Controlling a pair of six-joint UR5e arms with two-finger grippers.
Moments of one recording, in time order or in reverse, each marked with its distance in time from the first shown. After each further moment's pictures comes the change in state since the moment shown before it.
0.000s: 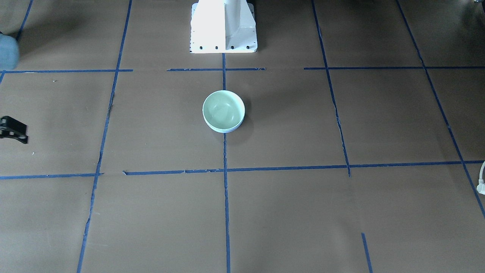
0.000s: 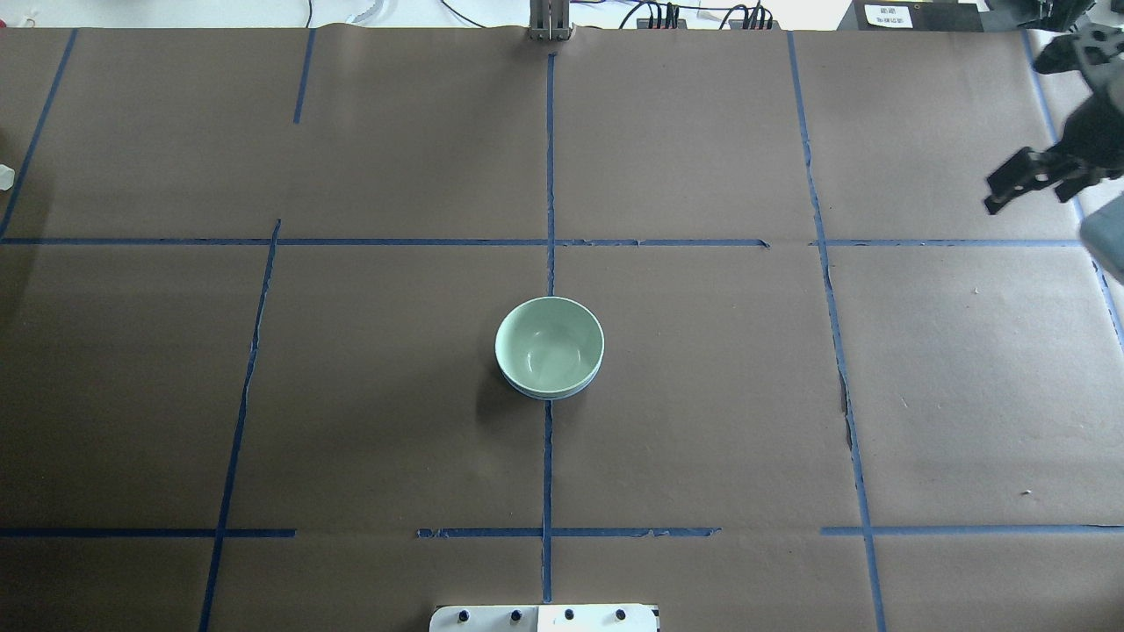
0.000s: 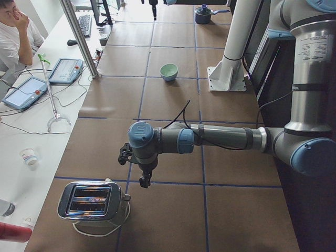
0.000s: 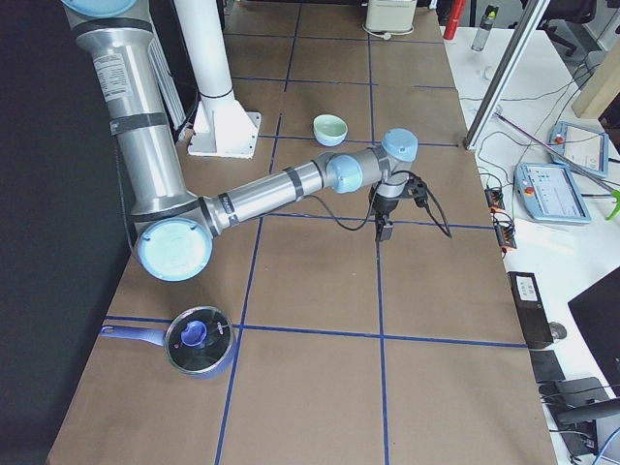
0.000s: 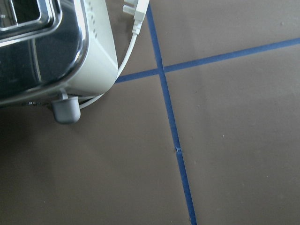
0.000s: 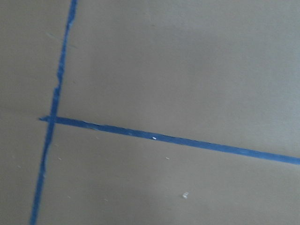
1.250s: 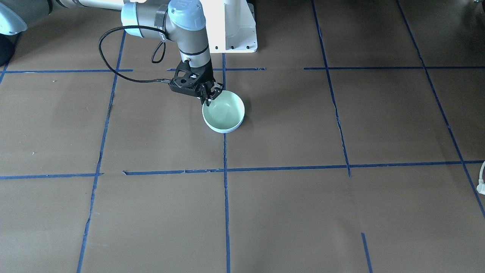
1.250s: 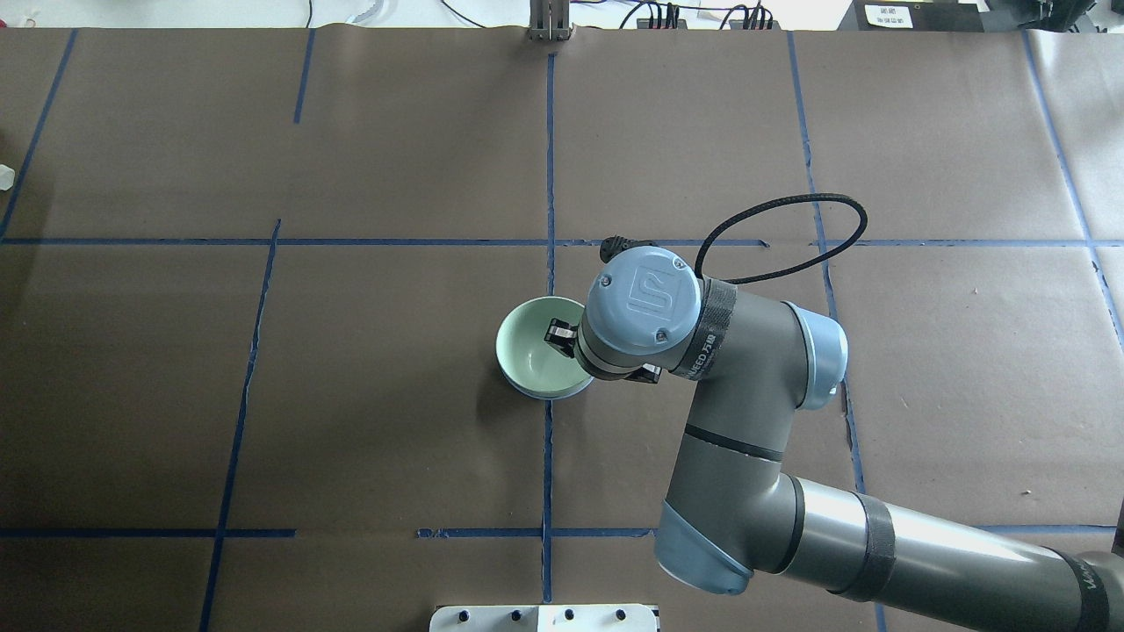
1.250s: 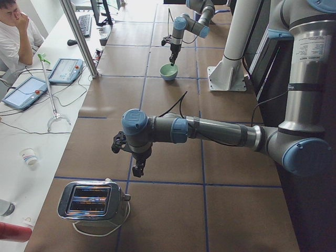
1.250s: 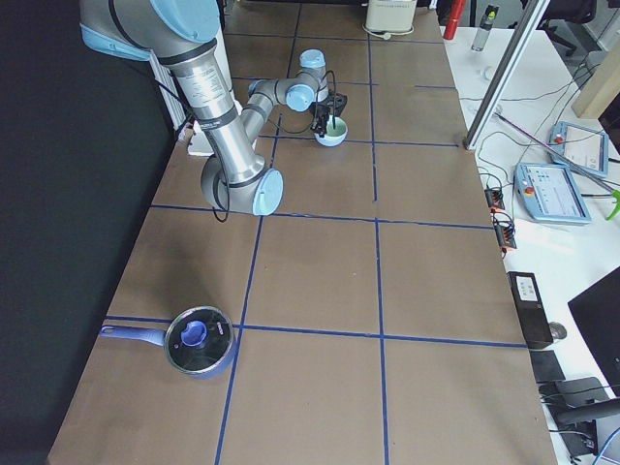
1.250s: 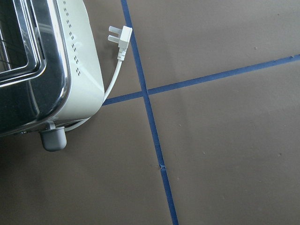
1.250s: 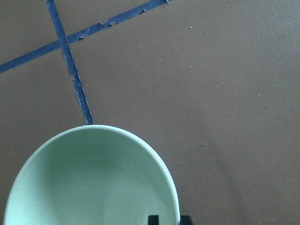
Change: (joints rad) left arm -0.005 -0.053 -0.034 0.037 -0.023 -0.001; right arm -0.837 0.485 0.037 0.062 -0.549 1.463
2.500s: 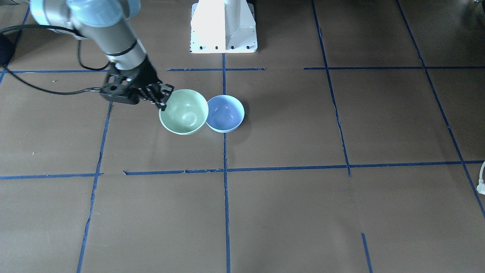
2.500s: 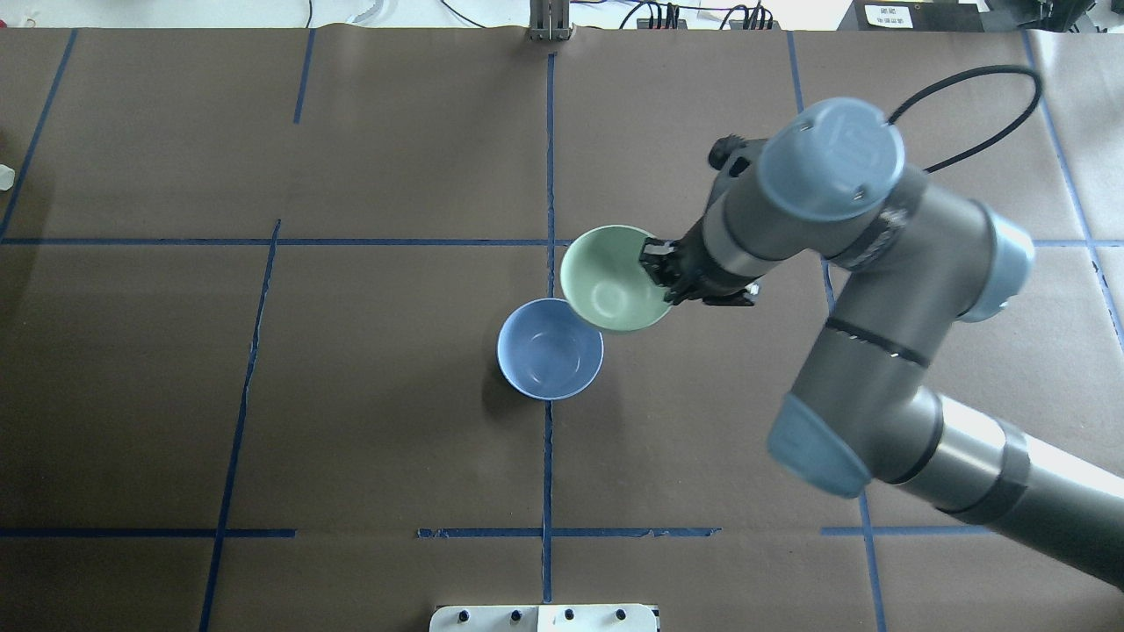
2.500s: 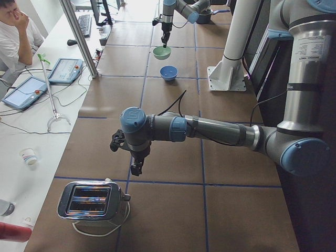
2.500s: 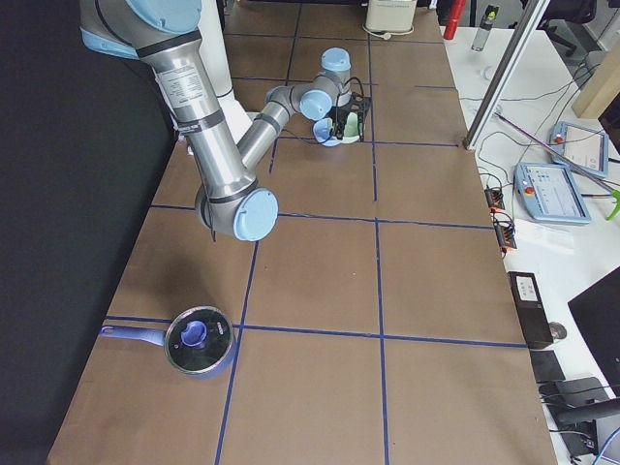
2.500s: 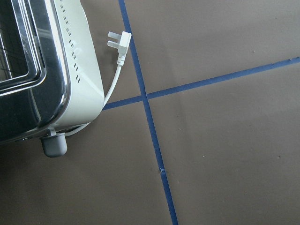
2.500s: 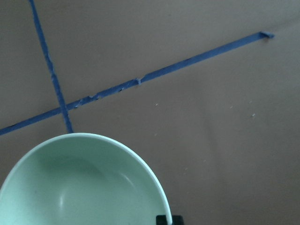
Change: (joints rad) left arm 0.000 -0.012 0.000 0.000 0.001 0.003; right arm 0.170 -0.095 0.134 0.006 0.176 -0.107
